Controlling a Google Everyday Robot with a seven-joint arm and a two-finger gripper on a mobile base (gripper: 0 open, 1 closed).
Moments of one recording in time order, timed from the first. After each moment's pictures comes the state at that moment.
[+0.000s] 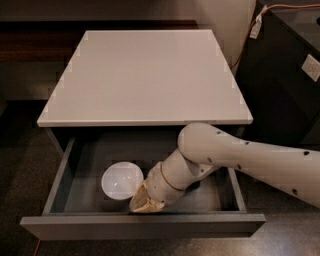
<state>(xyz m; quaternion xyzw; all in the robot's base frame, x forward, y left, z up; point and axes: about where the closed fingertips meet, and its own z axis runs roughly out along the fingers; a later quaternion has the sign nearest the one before) 0.388 0.048 0.675 -0.71 0.62 0.28 0.20</state>
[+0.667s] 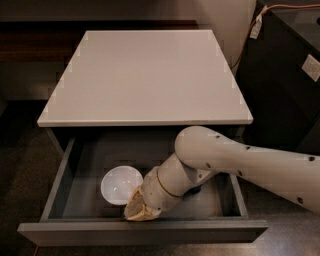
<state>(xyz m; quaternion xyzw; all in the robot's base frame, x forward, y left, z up) 0.367 0.057 0.686 -0.71 0.61 0.29 0.20</state>
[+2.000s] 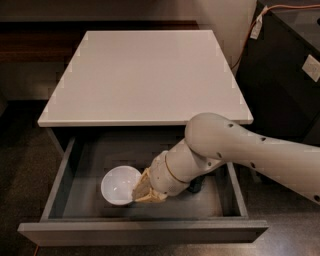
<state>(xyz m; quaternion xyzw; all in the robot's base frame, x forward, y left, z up) 0.403 0.040 0.713 -0.70 0.63 0.24 0.24</state>
